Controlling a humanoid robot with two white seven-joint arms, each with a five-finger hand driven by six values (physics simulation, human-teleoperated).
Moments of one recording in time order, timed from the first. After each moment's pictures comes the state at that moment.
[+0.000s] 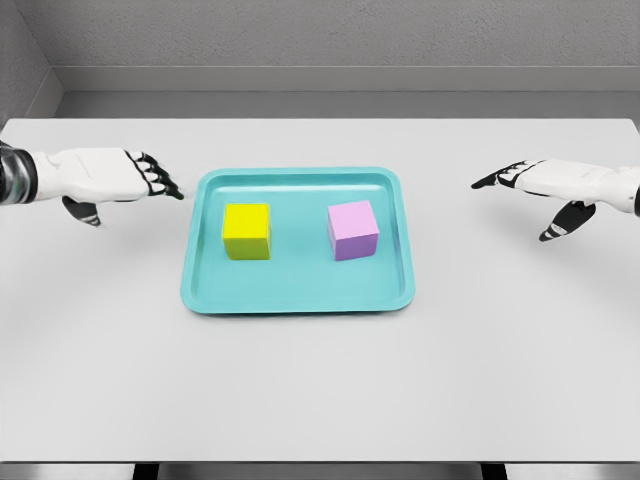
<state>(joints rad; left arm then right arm) -0.83 0.88 -0.78 -1.40 -0.62 -0.61 -0.61 -0.78 -0.91 0.83 -1.20 0.17 -0.55 0.52</state>
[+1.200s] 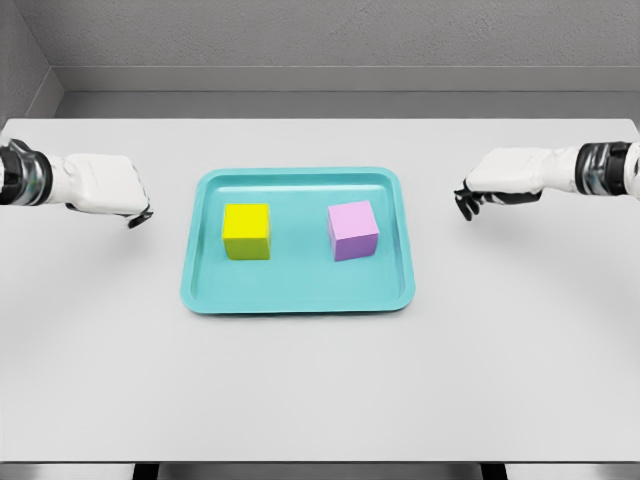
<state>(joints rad) -1.00 0.92 -1.04 -1.49 -0.73 -0.61 -0.61 -0.94 -0.78 0.94 -1.20 0.39 -0.61 0.59</state>
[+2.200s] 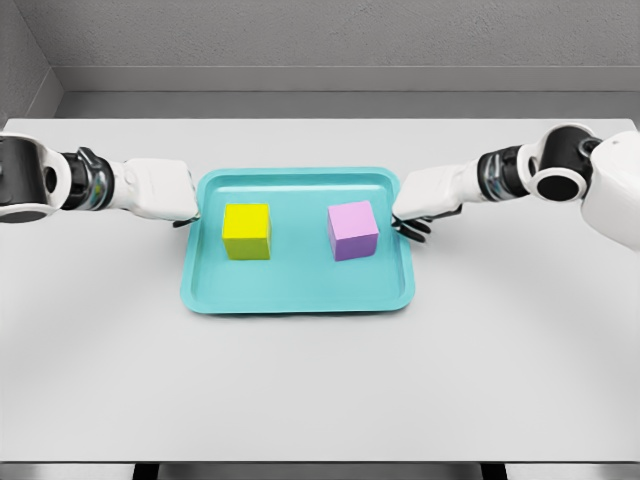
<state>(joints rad) -0.99 0.81 -1.04 -1.54 -0.86 -0.61 -0.61 -1.08 -0.61 1.19 -1.20 0.46 -0.61 0.61</state>
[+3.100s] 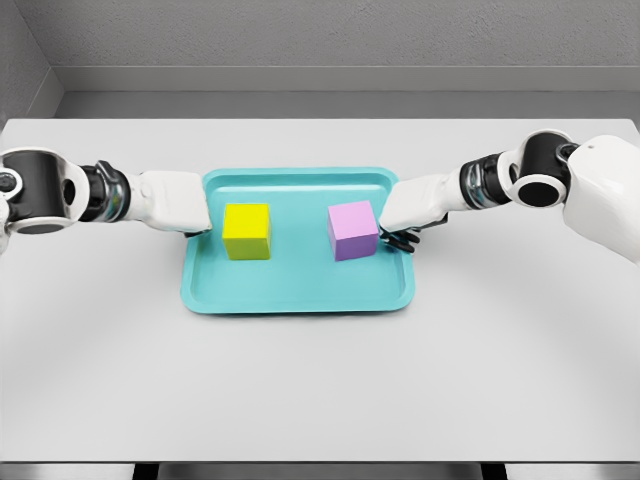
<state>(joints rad) -0.96 0.79 -1.04 -1.56 -0.90 -0.61 -0.61 -1.10 -0.58 1.24 -1.21 0.45 -0.61 0.61</state>
